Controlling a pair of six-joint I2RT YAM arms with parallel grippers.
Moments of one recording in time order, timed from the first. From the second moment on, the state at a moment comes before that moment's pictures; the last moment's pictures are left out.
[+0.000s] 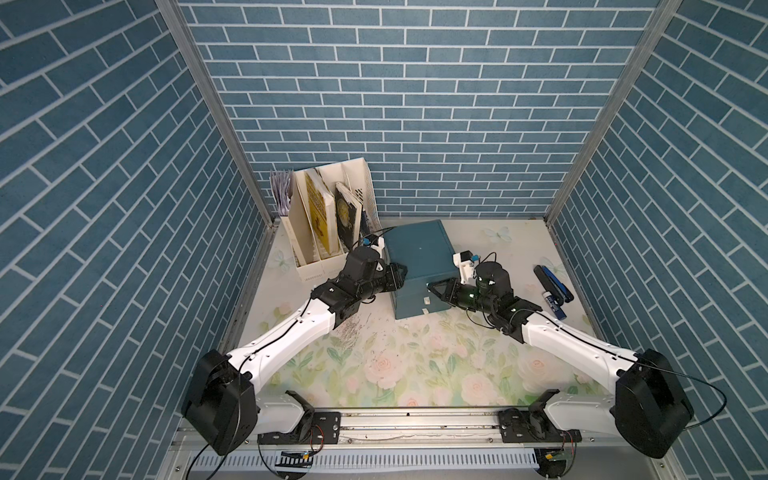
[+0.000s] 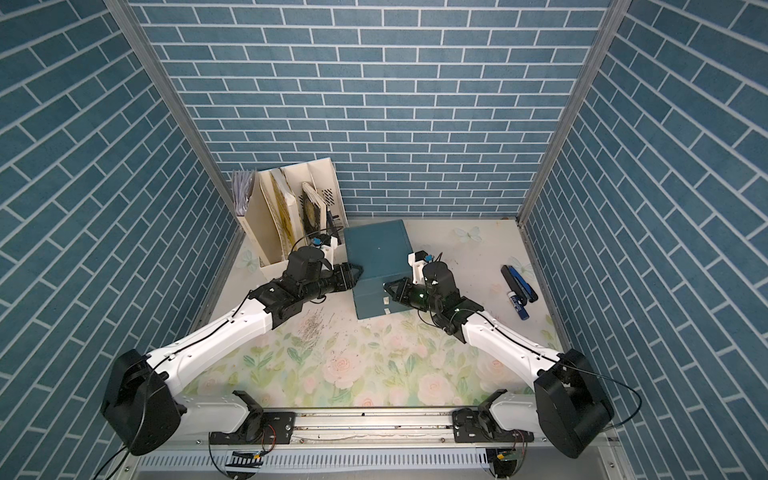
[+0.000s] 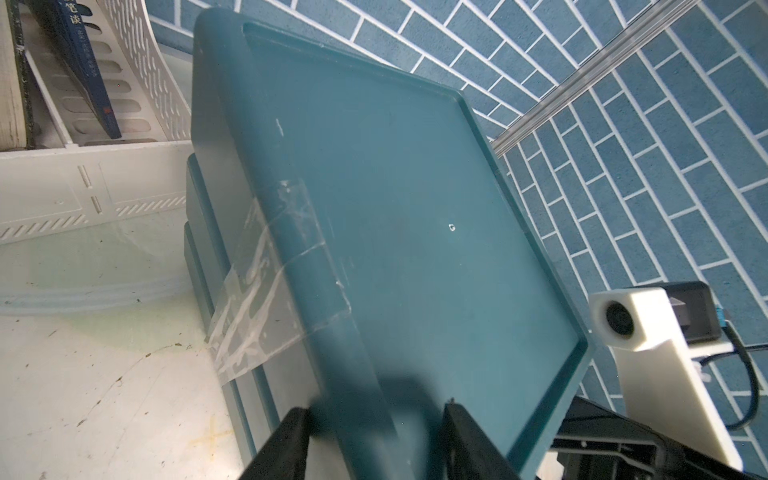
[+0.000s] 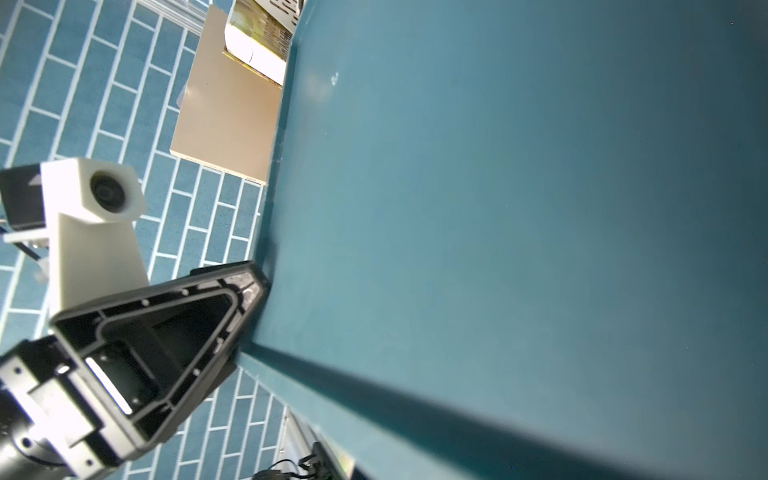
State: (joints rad) left arm -0.62 1.33 0.99 -0.18 0.07 -0.66; right arm 0.66 1.28 0.77 0.09 -0.39 0.91
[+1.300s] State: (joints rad) left arm -0.63 1.35 0.99 -0.14 0.03 -0.68; right arm 0.82 0.95 0.74 -0.39 -0.40 0.89
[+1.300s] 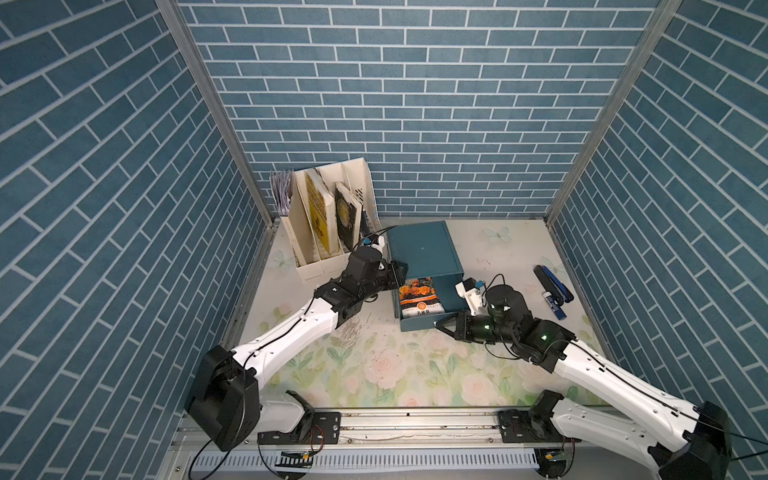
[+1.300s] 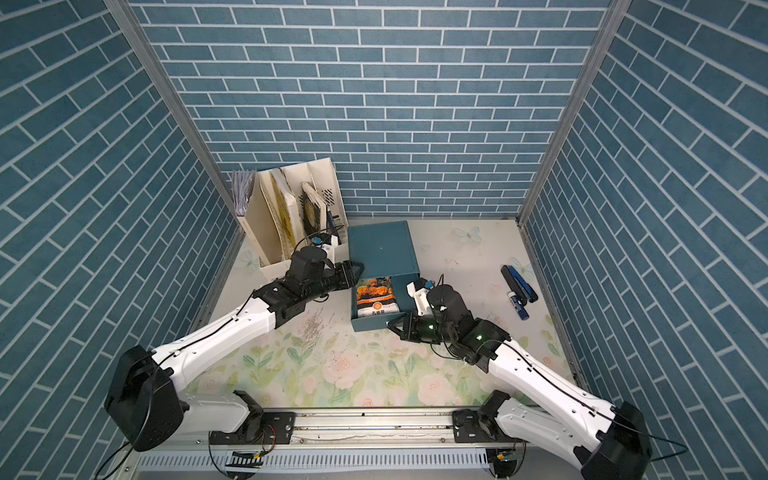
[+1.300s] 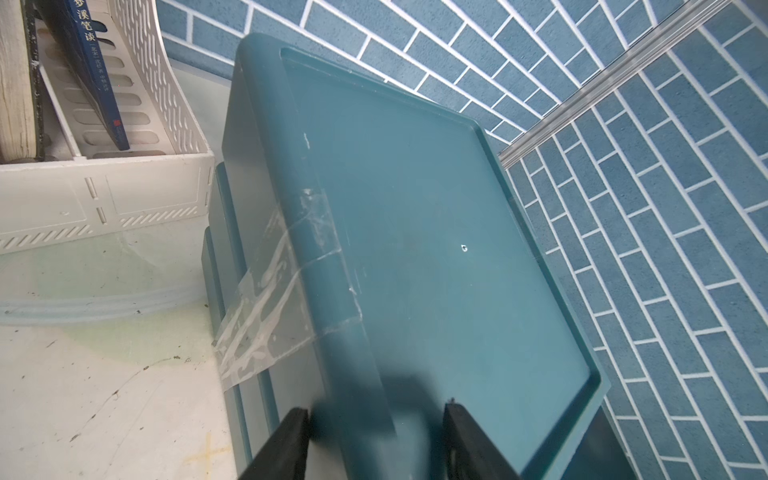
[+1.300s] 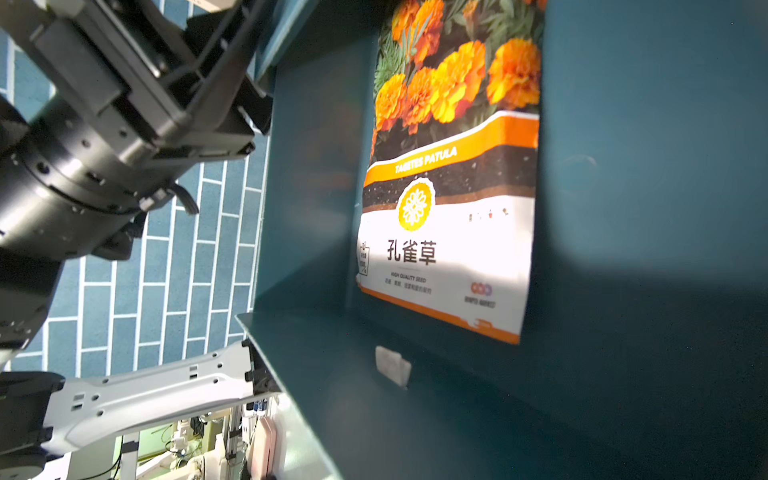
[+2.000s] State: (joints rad) left arm -0.63 1.36 1.00 -0.14 0.02 -0.68; right arm 0.86 0.90 0.76 -0.52 -0.38 0.91
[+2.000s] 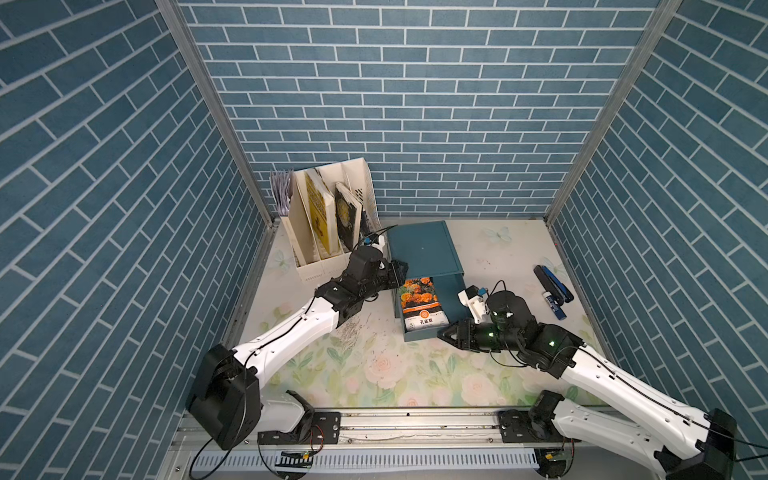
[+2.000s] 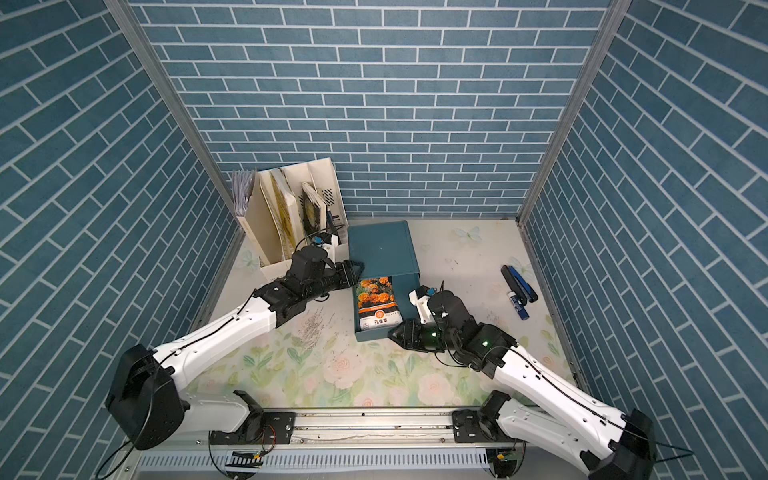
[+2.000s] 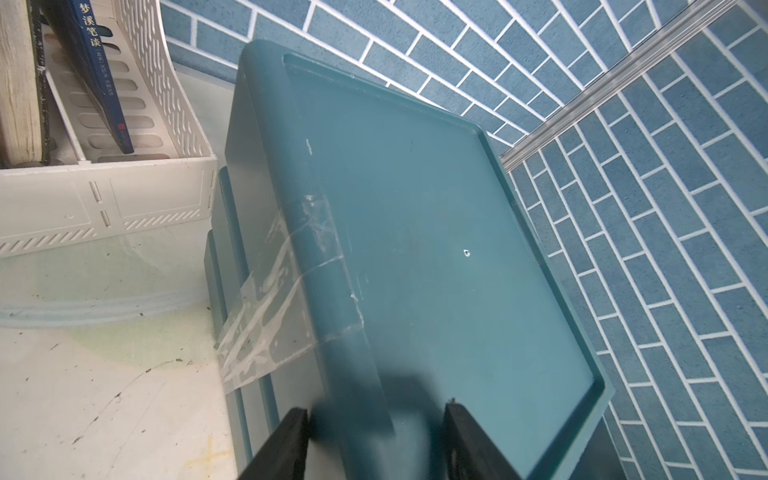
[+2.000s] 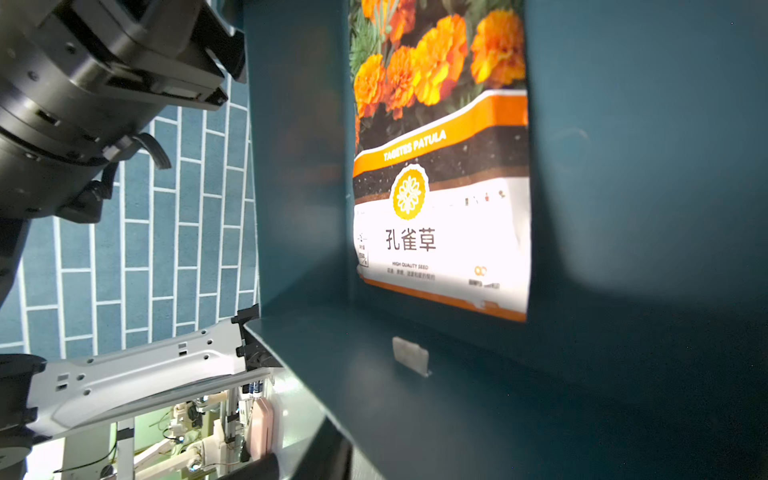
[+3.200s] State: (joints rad) left arm -0.63 1.36 1.00 -0.14 0.03 -0.68; right arm 0.77 1.44 1.45 -0.96 -0.18 0.52
